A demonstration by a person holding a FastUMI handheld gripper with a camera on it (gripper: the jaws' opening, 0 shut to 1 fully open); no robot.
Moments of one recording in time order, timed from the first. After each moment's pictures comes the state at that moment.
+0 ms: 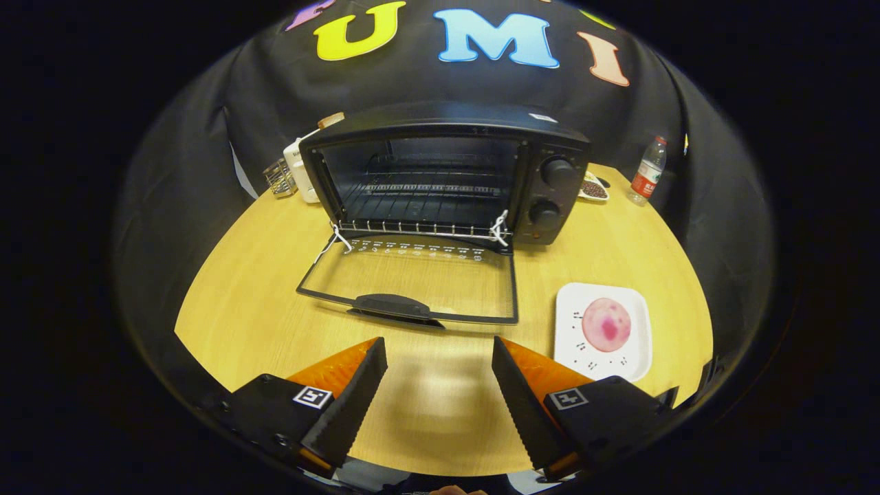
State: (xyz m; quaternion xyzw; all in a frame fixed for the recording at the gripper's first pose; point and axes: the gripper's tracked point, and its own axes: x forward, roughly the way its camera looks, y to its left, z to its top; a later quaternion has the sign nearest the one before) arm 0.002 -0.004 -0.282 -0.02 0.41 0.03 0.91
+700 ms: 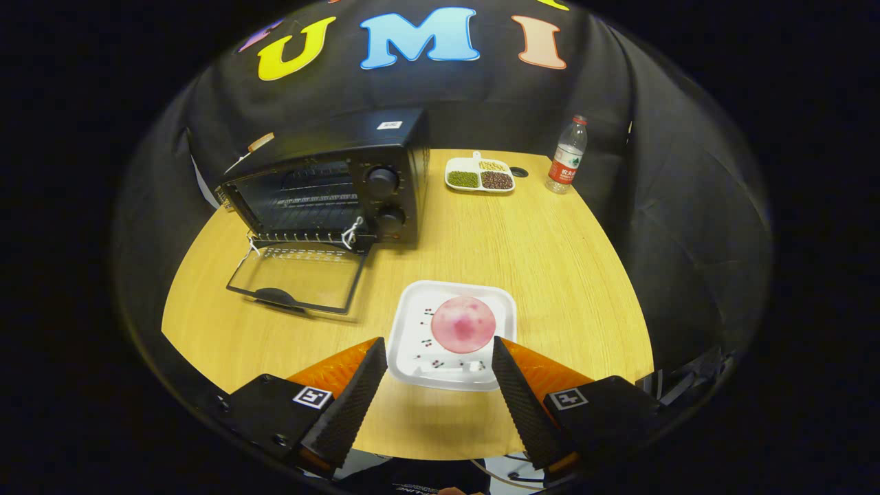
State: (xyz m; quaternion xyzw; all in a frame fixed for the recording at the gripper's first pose) arm -0.006 -0.186 -0.260 -0.01 0.43 -0.03 0.90
